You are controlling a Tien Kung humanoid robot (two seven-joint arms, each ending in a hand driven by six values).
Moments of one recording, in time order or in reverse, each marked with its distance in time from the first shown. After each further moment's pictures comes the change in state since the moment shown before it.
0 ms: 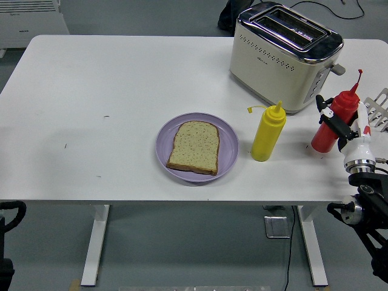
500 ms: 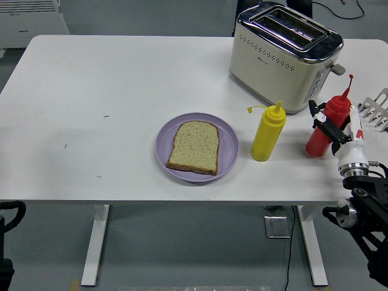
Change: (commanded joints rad) left arm -0.002 0.000 -0.002 -0.001 0.000 0.000 0.000; right arm 0.002 0.007 -0.025 -0.018 0.005 -0.002 0.010
